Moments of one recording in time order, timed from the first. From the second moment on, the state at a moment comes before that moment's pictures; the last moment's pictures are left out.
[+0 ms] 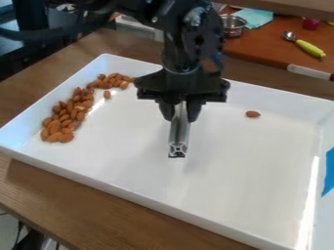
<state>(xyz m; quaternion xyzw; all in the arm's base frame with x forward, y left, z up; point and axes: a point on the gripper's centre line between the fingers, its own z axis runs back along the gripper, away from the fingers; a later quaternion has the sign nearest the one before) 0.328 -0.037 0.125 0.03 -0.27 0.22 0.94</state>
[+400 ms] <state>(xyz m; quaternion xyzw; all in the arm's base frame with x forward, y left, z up) 0.335 -0.076 0.132 -0.01 -0.30 0.20 0.93</state>
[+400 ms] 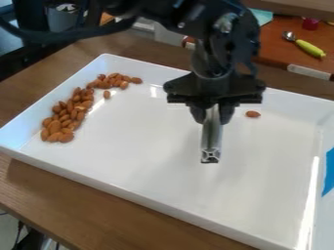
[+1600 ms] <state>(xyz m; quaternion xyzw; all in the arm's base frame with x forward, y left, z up) 0.383 -0.133 0.108 -0.01 -0.29 0.16 0.94</state>
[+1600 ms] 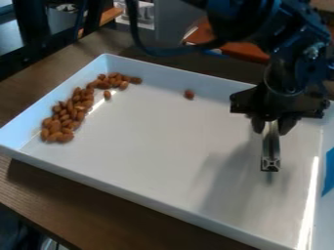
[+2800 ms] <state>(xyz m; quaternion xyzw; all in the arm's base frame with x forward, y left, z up) 0.391 -0.044 0.100 -0.03 -0.27 0.19 0.94</state>
